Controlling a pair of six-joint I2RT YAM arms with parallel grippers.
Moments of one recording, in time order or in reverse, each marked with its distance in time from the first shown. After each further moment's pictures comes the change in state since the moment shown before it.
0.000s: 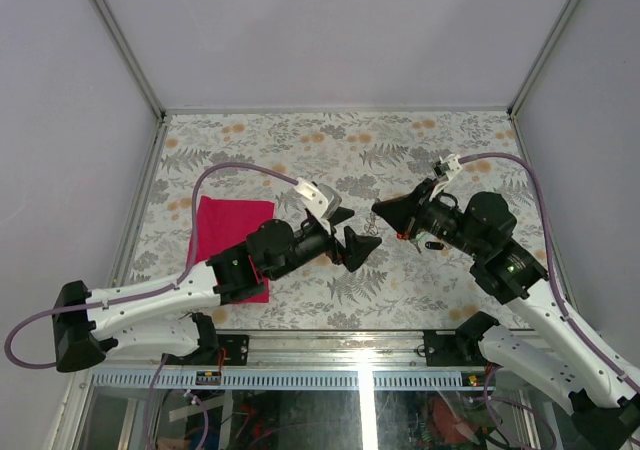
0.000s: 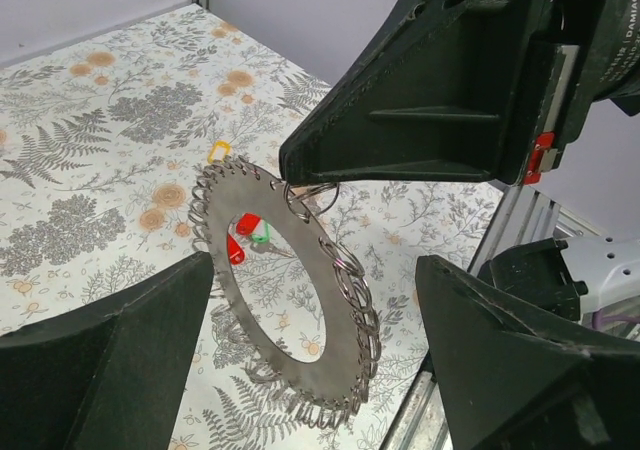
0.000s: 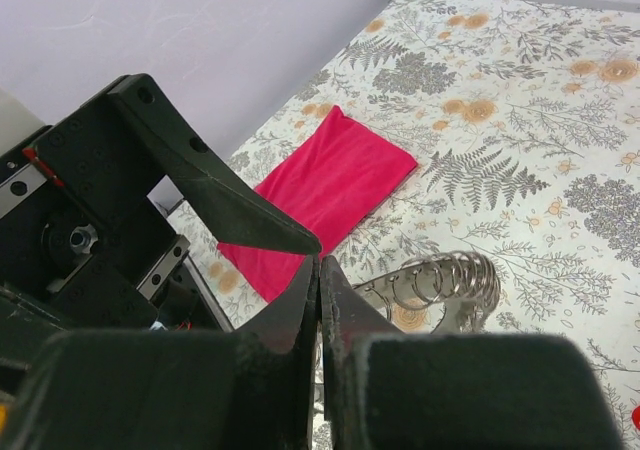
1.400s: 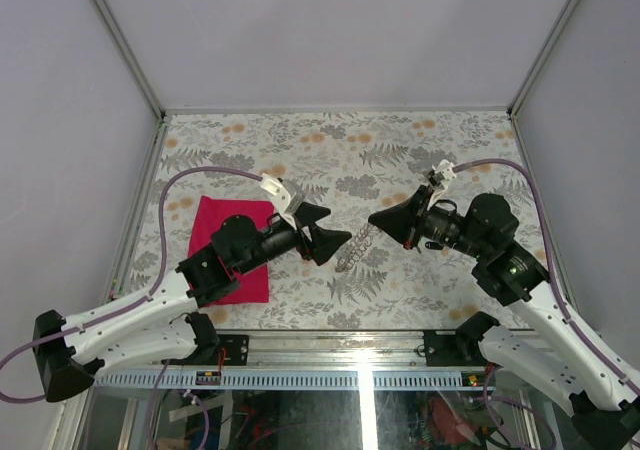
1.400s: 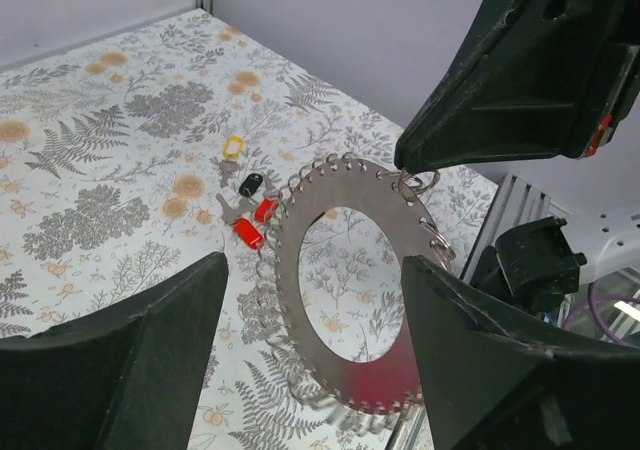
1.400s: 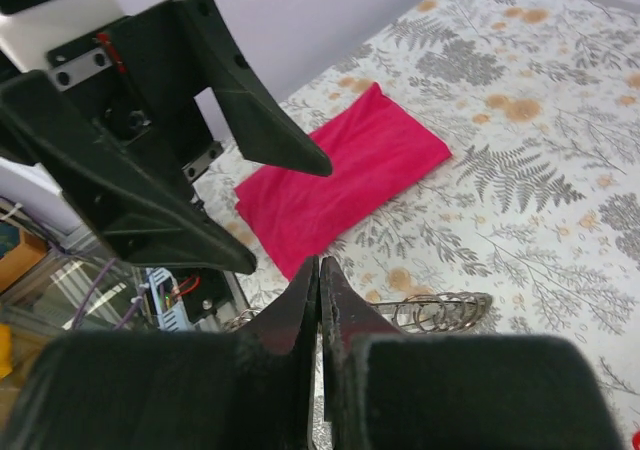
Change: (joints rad) left arm 0.168 -0.177 -0.116 -0.037 0.197 -0.013; right arm -0.001 -0.006 0.000 -0.029 -0.132 -0.092
